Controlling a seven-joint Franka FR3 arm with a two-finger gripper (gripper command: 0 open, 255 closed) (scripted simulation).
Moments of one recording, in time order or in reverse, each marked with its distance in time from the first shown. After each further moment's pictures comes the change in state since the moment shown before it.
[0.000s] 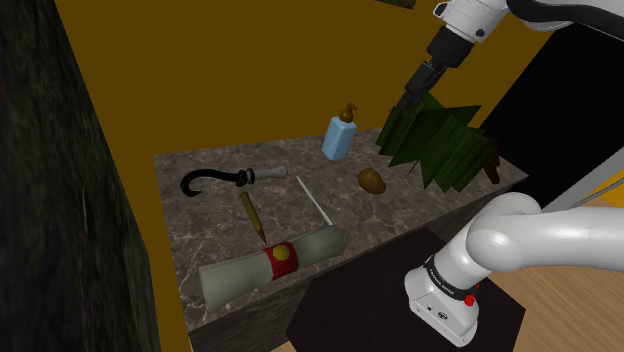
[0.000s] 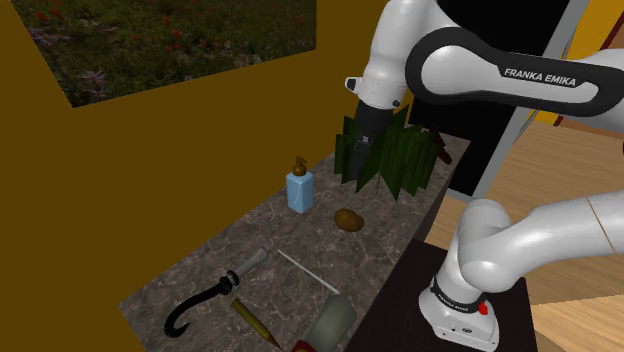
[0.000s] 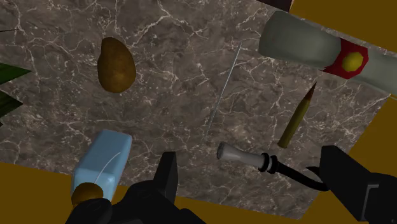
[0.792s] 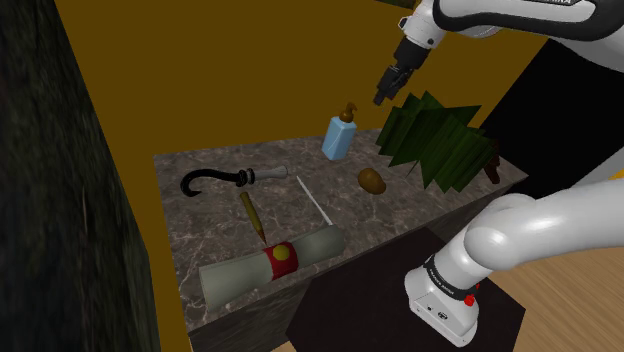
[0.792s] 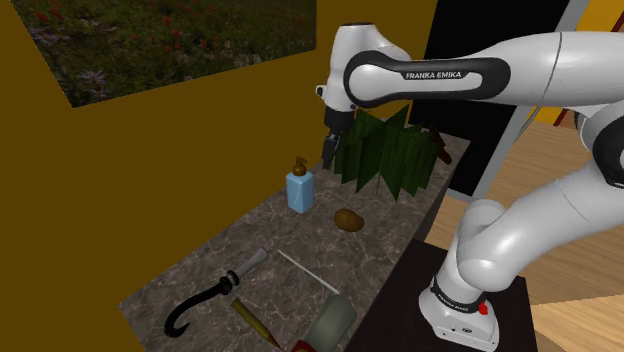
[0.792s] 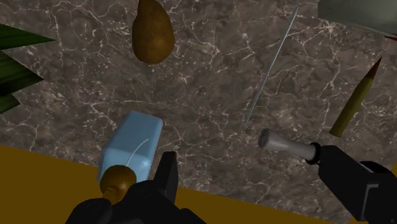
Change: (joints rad) arm -0.047 0.312 -0.085 0.091 -0.077 0.179 -0.124
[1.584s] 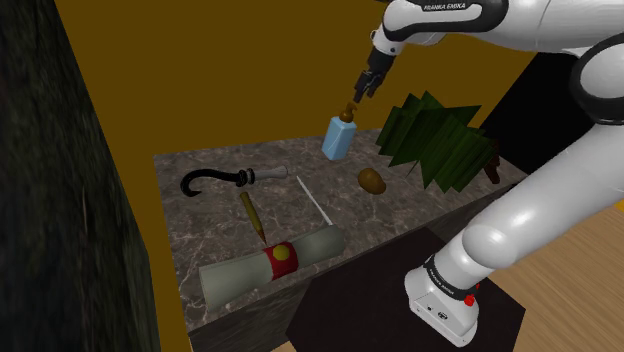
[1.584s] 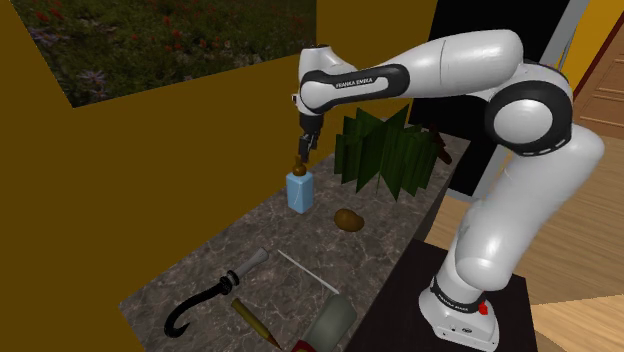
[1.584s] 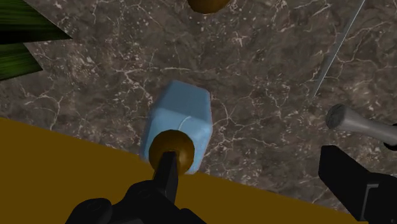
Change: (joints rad) arm -0.042 0.421 -0.075 0.255 -0.035 0.128 -0.116
